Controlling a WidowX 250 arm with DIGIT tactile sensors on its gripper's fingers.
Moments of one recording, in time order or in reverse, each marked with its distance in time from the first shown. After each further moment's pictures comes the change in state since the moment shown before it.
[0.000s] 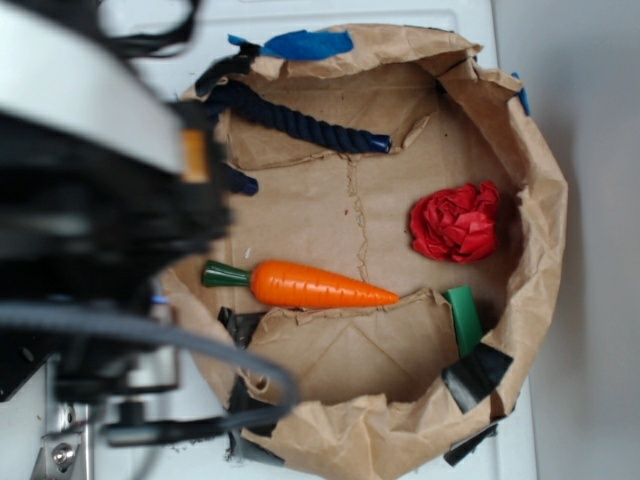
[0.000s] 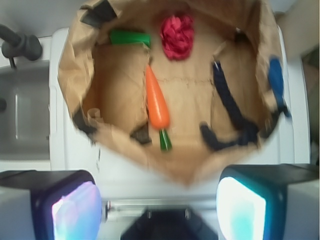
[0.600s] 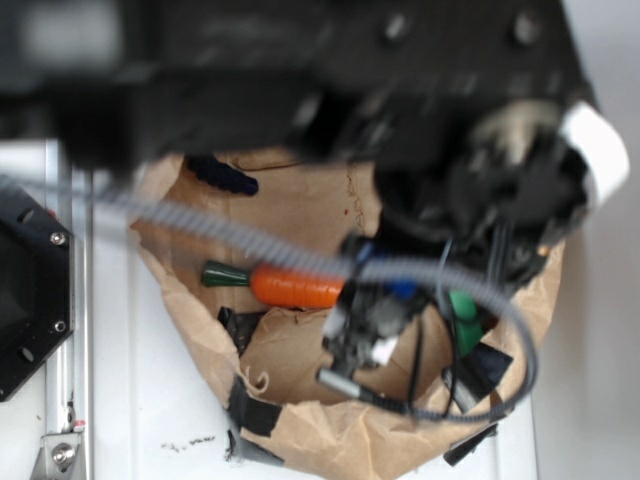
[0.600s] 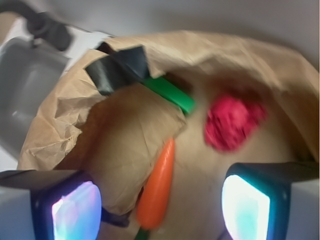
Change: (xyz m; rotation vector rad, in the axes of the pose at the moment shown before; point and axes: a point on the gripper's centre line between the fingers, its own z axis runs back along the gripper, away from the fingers) arm 0.086 0.015 -0.070 -0.161 -0.052 -0.540
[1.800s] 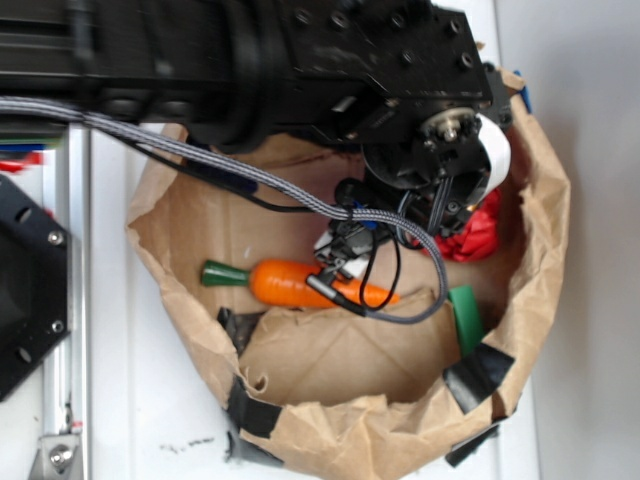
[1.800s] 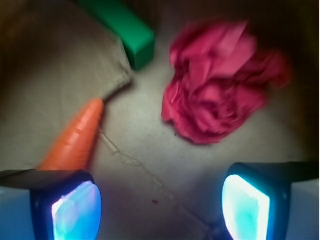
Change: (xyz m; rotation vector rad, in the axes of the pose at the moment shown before) arm -0.033 0.039 -0.090 0.080 0.128 -0.122
